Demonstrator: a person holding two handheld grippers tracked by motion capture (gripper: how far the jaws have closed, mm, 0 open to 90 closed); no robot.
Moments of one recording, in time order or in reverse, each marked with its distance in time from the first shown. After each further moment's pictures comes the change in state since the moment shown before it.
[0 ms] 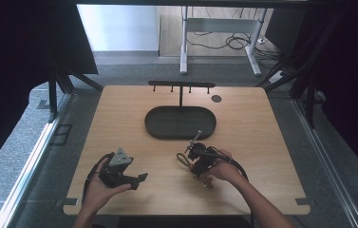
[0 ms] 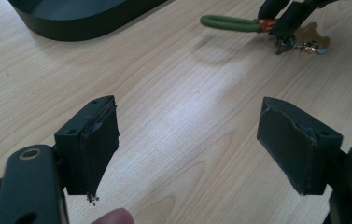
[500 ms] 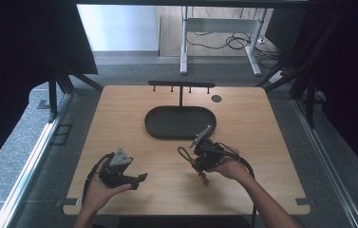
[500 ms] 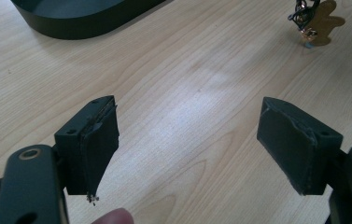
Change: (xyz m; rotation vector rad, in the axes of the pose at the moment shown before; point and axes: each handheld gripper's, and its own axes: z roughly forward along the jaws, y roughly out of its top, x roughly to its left) left arm 0.000 0.000 0.000 0.003 0.008 -0.001; right arm 0.003 -0.005 -0.042 -0.110 0.008 0.011
